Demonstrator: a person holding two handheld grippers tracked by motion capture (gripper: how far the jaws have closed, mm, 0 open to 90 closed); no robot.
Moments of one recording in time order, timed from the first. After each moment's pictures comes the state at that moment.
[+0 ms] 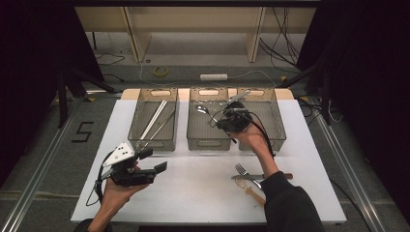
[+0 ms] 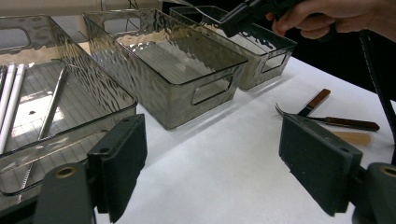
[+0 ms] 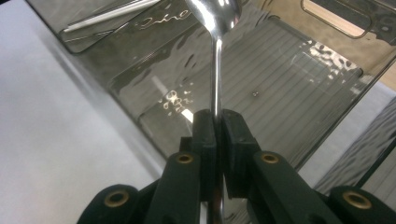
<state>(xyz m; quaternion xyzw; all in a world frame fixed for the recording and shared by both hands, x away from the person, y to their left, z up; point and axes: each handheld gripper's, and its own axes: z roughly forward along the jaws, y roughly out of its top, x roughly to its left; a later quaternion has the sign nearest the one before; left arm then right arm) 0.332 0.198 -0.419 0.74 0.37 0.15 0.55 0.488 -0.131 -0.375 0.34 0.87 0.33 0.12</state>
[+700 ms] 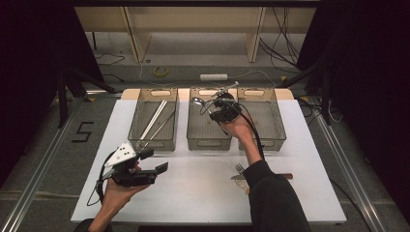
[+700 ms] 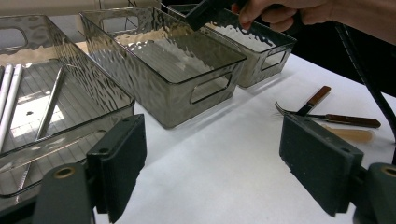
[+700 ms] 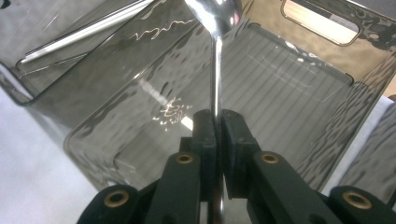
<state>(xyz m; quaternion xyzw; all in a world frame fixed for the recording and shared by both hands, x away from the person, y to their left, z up) 0.332 0.196 -0.420 0.74 0.37 0.15 0.54 0.524 -0.104 -0.381 0.39 0.85 0.32 0.13</state>
